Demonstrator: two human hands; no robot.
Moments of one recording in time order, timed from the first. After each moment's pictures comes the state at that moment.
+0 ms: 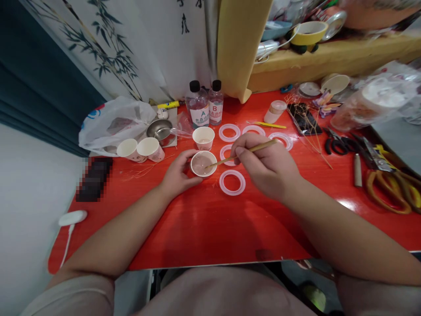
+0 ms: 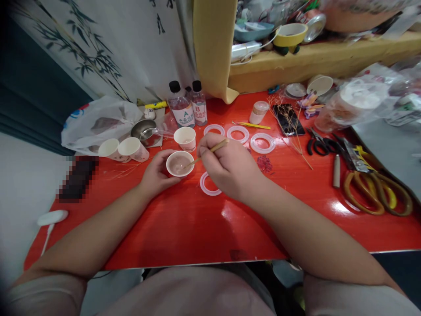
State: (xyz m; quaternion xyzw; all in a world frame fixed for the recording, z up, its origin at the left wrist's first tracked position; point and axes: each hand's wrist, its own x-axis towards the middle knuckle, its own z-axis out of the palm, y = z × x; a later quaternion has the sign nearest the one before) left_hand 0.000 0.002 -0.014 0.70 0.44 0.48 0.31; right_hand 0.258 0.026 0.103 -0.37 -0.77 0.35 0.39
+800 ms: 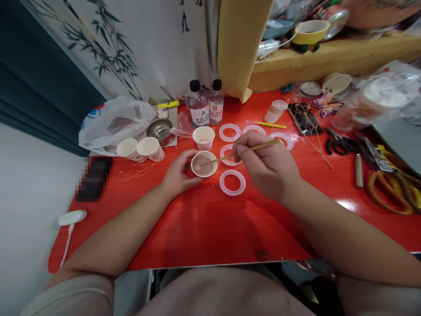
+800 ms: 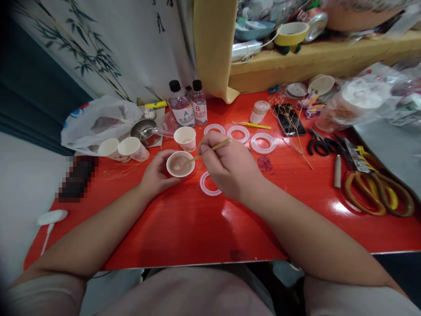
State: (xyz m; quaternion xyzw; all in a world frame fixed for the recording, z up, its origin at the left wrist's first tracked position) left_hand 0.000 0.001 -0.016 0.69 0.45 0.47 0.32; right_hand 0.256 0.024 0.100 -0.38 -0.75 0.37 0.39
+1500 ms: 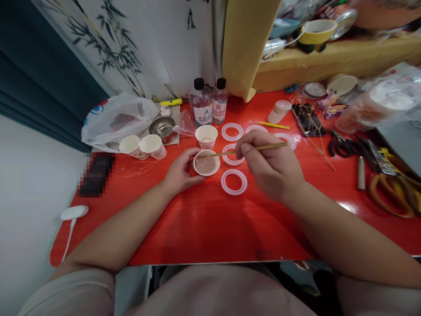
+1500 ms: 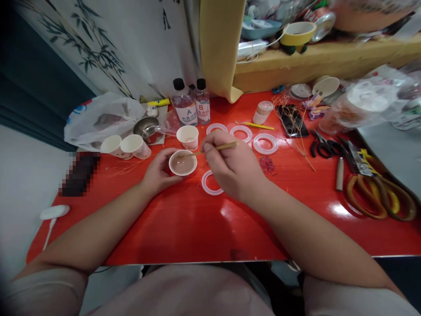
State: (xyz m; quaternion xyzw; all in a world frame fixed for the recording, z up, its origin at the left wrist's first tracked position) left_hand -0.002 0.003 -0.017 0.70 0.46 0.45 0.31; right_hand 0.258 0.023 0.101 -0.38 -0.74 0.38 0.40
